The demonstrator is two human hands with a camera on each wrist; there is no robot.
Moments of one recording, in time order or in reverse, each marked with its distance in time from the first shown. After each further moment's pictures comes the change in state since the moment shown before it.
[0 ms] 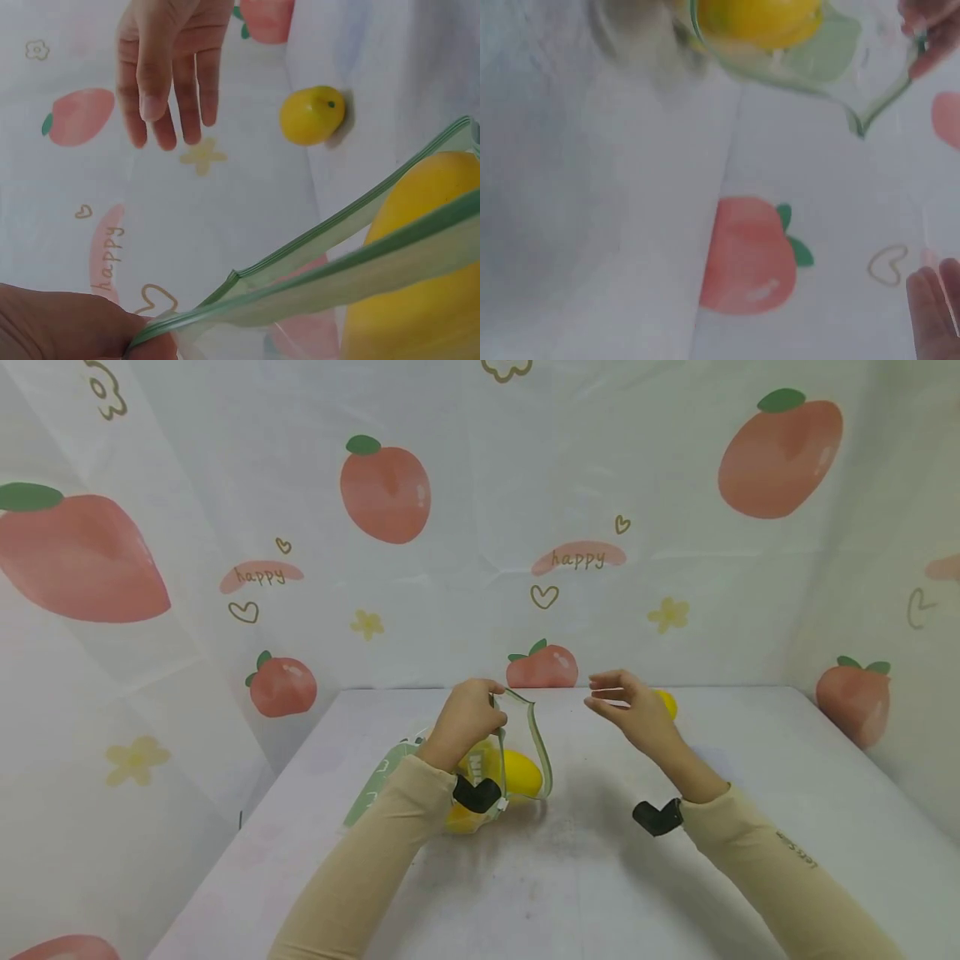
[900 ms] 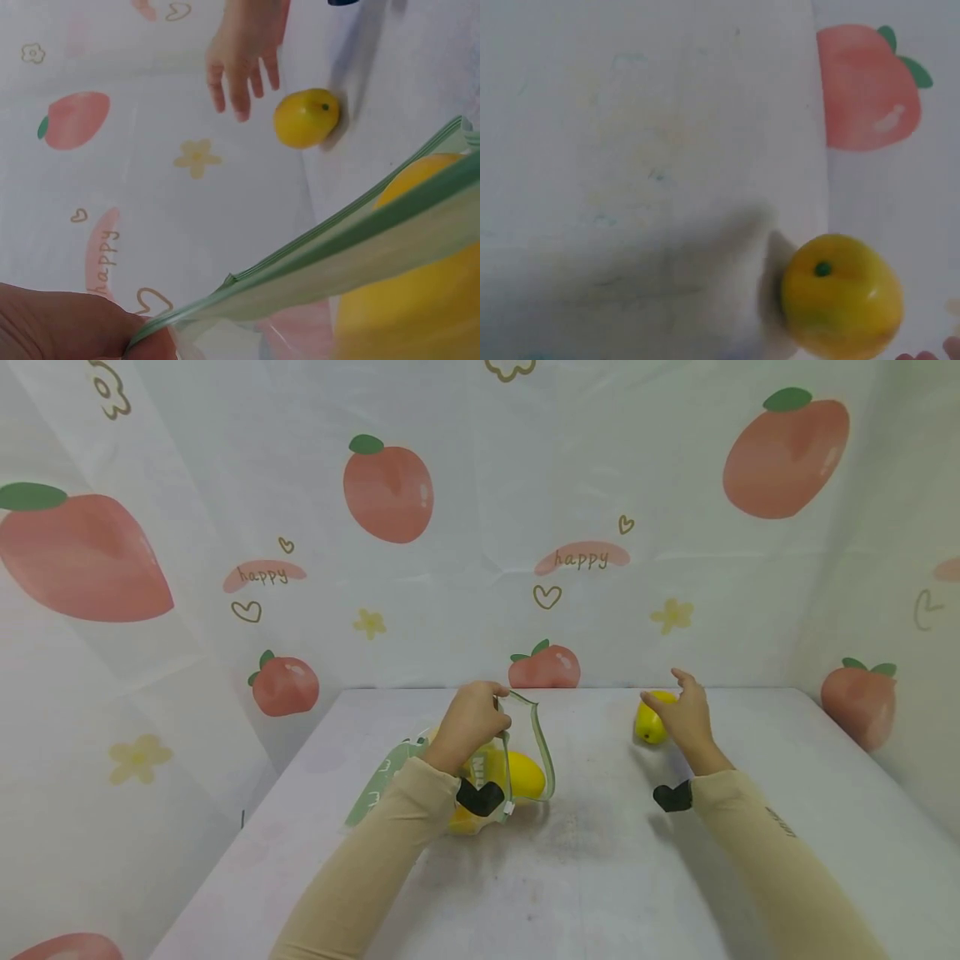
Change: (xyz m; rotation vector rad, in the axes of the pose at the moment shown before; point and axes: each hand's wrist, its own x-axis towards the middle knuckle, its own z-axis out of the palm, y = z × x) left_hand -0.004 0.002 0.002 -0.016 -0.009 0.010; right_hand 0.015 0.079 -0.030 -0.095 0.186 0.350
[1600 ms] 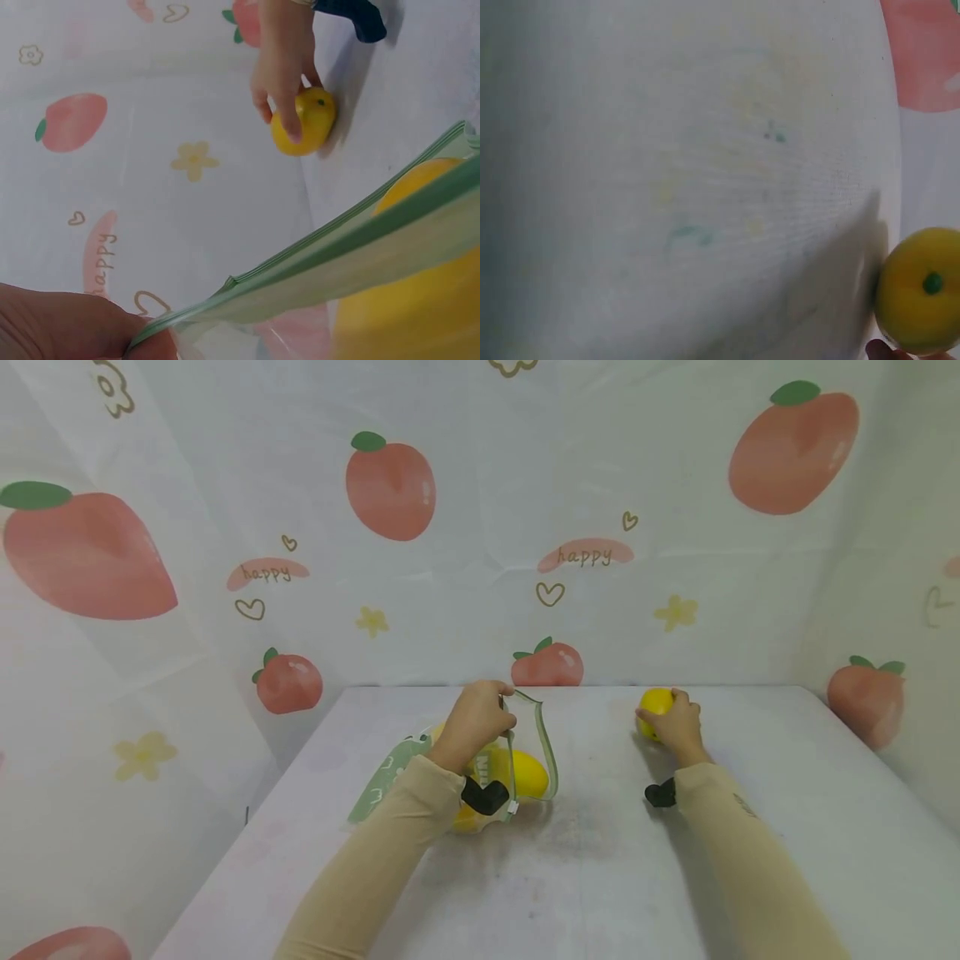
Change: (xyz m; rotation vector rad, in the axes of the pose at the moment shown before) left_hand 0.002 0.001 0.004 -0.009 -0.008 -0.009; right_hand 0.017 0.033 0.024 -0.109 -0.078 0.192
